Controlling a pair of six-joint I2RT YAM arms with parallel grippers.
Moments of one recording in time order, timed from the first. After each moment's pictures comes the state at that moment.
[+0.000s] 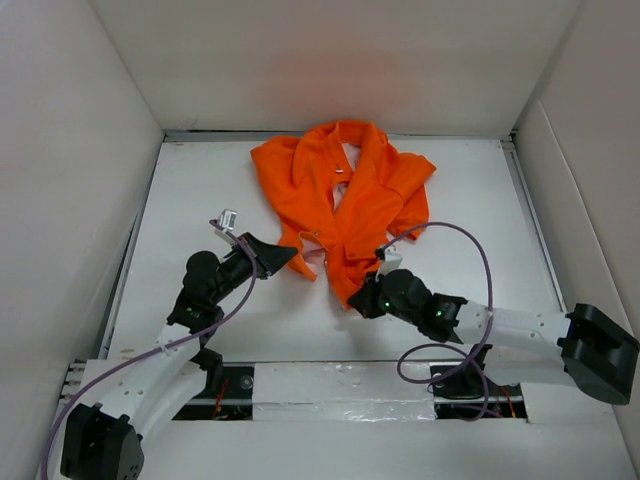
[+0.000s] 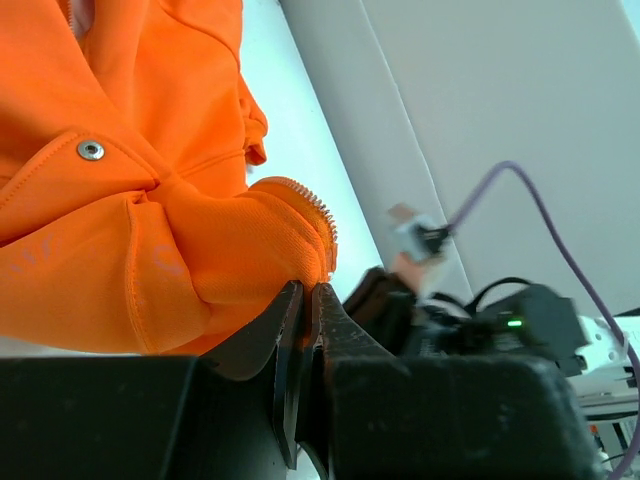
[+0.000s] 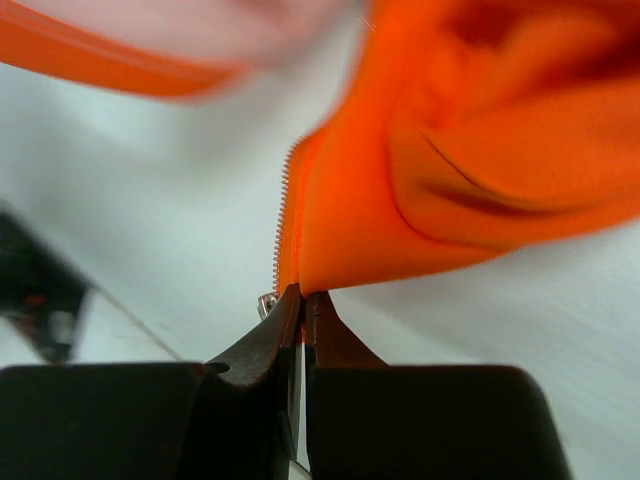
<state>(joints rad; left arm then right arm) -0.37 0.70 0.30 0.36 0.43 -0.97 1.02 1.15 0.44 0.13 0.18 0.77</state>
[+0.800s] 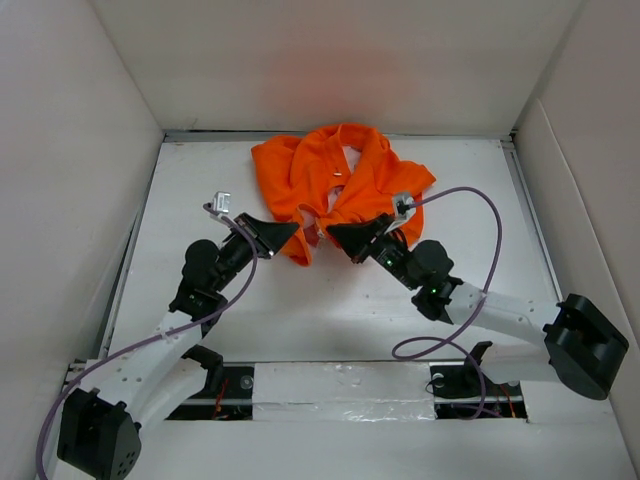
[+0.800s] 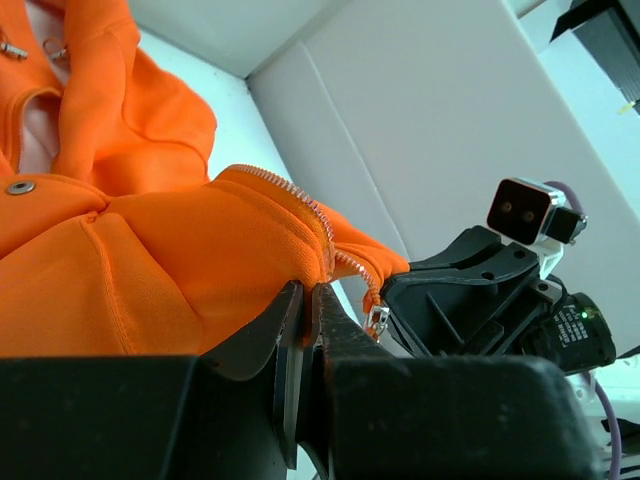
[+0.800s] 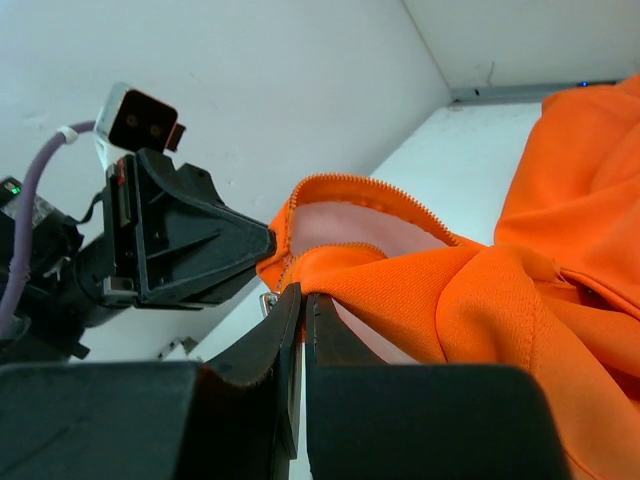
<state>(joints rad) -0.42 0.79 0.42 0.47 0.31 -0.99 0.86 1.23 0.57 0.92 0.02 0.58</state>
